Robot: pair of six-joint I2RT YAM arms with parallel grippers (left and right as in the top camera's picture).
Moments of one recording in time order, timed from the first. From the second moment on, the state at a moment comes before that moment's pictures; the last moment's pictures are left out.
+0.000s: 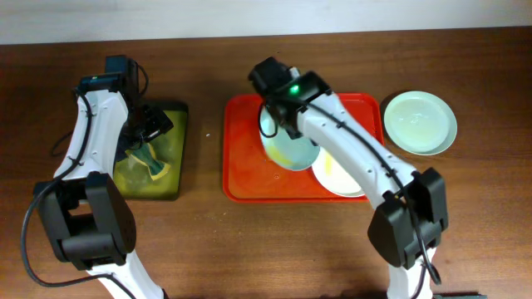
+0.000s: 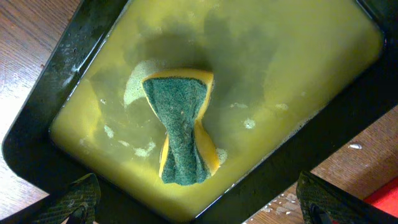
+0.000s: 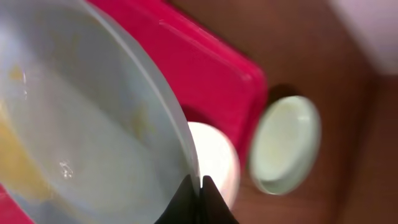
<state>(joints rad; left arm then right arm) 0.09 1.98 1.66 -1.16 -0.09 -0.54 0.60 2.04 1.89 -1.22 0.63 0.08</state>
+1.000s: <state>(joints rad) 0.09 1.98 1.66 -1.16 -0.09 -0.54 0.68 2.04 1.89 -1.16 0.85 -0.15</state>
